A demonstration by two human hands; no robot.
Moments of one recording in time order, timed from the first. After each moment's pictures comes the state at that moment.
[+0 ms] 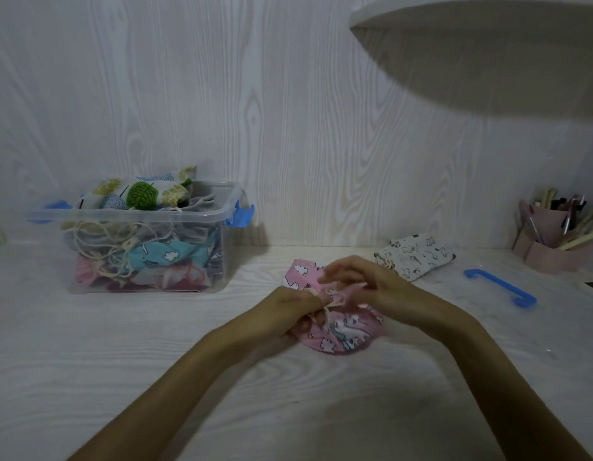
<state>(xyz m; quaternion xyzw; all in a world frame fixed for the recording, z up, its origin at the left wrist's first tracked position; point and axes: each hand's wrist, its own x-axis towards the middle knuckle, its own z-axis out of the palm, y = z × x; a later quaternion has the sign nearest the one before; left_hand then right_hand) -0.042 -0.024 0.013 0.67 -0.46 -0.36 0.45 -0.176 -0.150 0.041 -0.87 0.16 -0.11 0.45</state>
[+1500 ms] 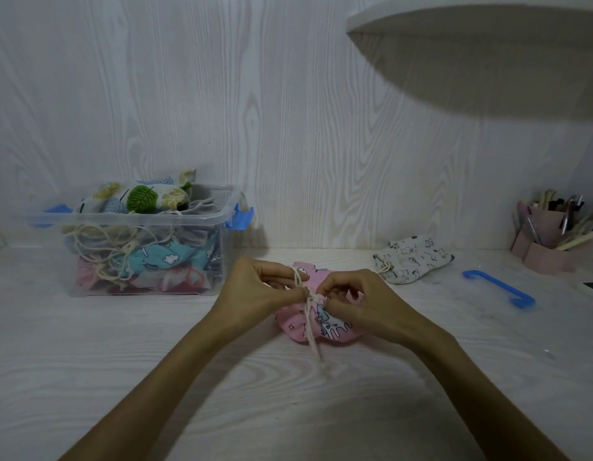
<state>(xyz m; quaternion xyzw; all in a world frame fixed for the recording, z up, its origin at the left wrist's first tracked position) -0.024 -0.012 0.025 0.66 -0.46 -0.16 0.57 -0.165 -0.140 0.023 -0.90 0.11 -0.22 0.36</state>
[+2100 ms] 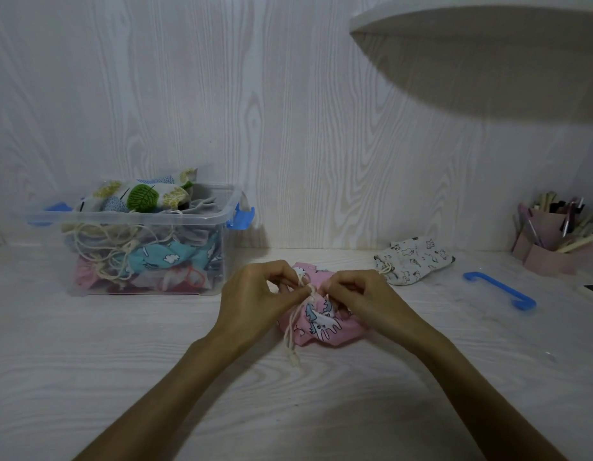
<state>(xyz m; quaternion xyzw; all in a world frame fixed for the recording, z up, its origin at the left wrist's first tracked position) -0.023 -0.018 0.007 0.69 -0.50 0.03 0.51 -0.162 -0.136 0.025 -0.85 0.18 -0.23 0.44</state>
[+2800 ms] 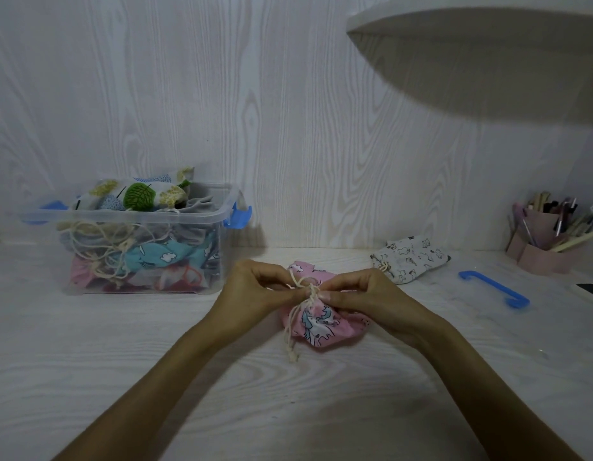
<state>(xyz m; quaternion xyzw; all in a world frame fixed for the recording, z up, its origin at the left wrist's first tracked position) -0.021 -0.015 0.017 0.57 -0.51 -0.18 0.61 -0.170 -0.141 0.031 -0.78 0.16 -0.17 0.58</state>
